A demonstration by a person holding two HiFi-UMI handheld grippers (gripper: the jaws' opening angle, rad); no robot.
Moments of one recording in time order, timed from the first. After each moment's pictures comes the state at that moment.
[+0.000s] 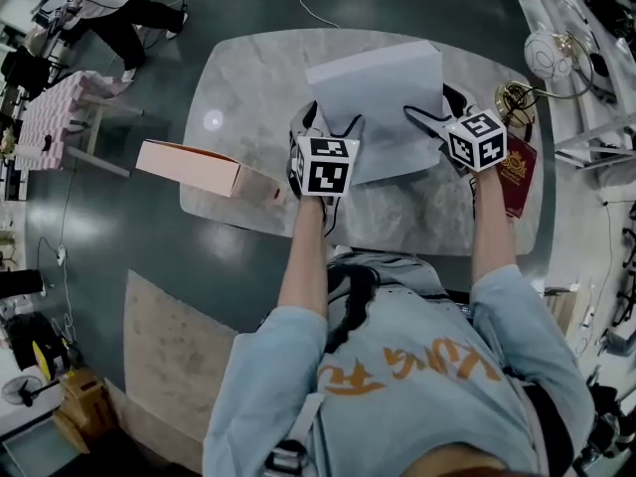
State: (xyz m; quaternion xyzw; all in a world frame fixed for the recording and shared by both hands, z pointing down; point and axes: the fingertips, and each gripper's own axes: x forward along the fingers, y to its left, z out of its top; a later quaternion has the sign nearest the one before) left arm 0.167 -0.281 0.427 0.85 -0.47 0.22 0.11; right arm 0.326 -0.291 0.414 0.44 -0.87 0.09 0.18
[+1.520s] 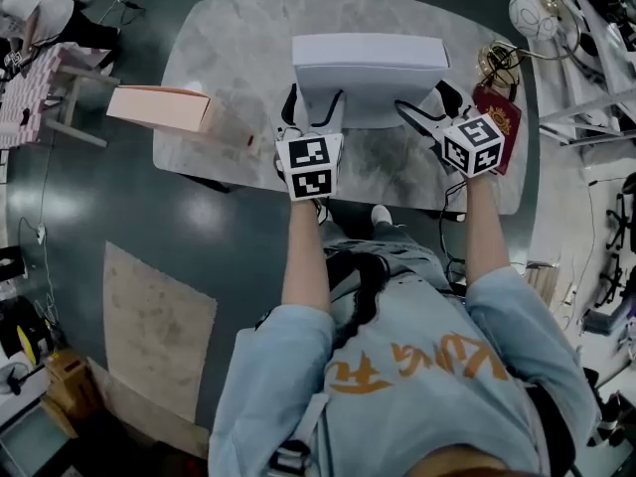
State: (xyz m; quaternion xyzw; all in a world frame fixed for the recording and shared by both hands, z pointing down) left arm 0.159 -0.194 0.416 0.83 -0.54 0.12 0.09; right arm 0.331 -0.185 0.425 0.43 -0.88 0.09 0.16
